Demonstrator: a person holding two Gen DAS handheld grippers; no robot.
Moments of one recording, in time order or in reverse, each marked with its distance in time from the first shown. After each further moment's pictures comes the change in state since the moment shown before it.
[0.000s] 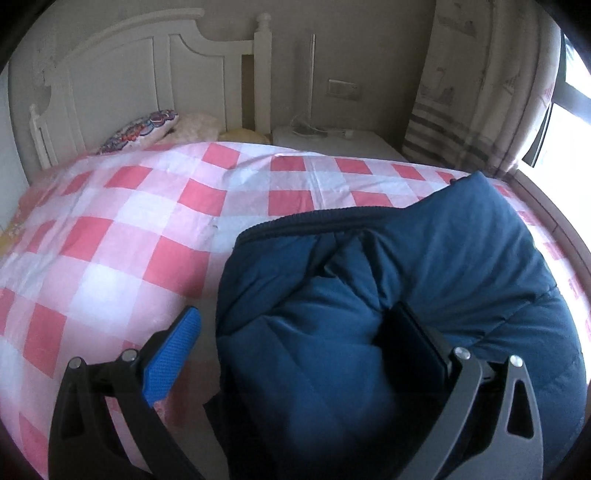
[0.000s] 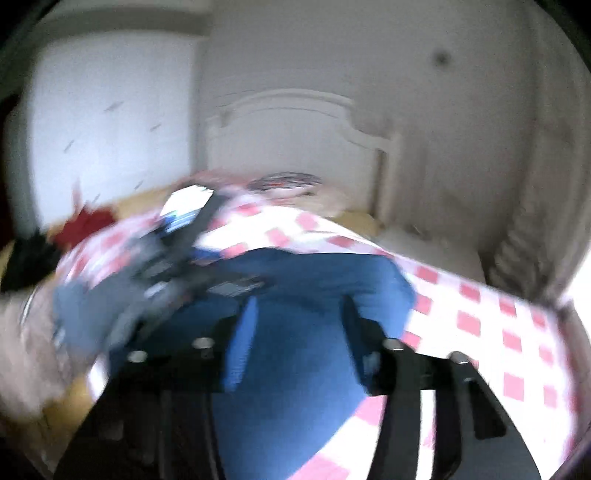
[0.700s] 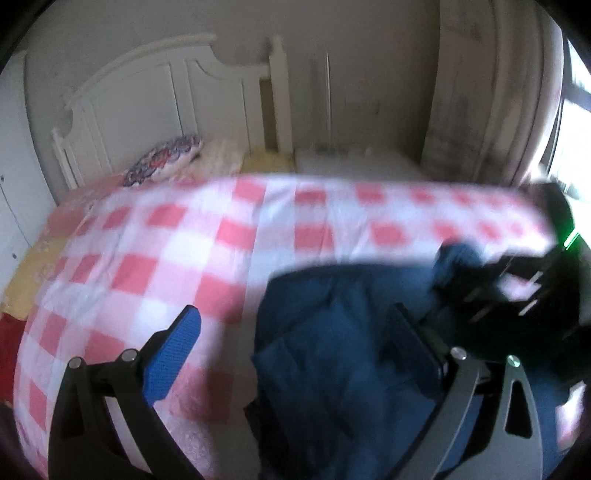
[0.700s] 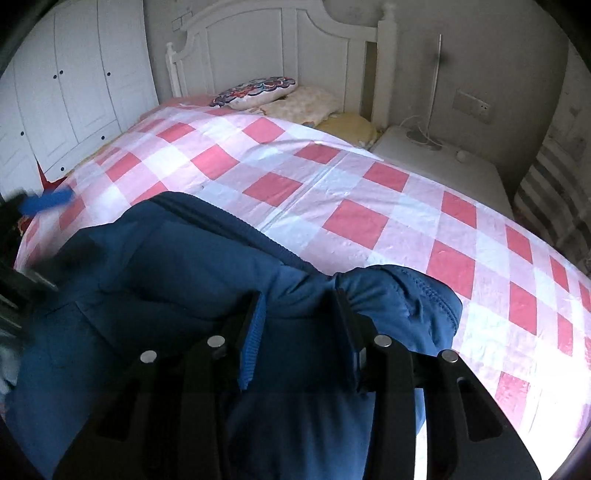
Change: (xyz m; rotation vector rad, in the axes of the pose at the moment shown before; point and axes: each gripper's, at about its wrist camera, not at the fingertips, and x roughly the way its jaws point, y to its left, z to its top) left arm -0.056 -0.002 0.037 -0.004 -0.075 0.093; right arm 0.203 -0.054 0.011 0.035 0.382 -0.002
